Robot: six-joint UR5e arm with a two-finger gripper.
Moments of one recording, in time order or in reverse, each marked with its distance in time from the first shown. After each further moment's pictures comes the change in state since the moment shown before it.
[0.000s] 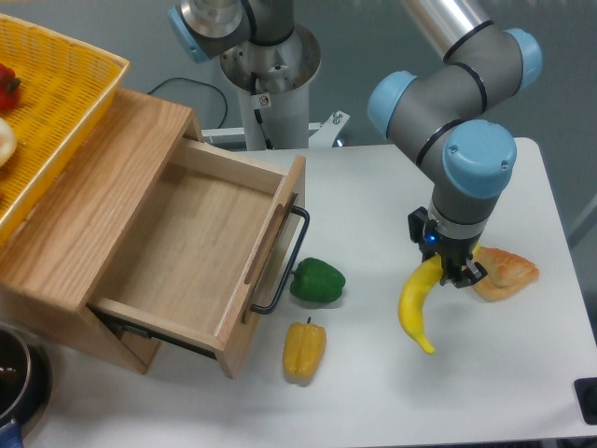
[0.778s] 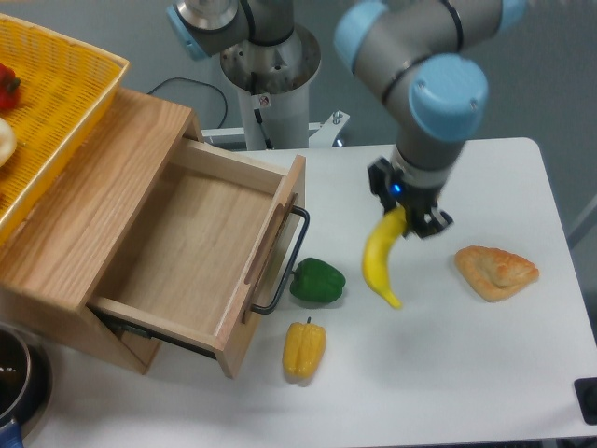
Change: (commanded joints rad) arm -0.029 0.282 -0.054 -0.345 -0.017 -0.166
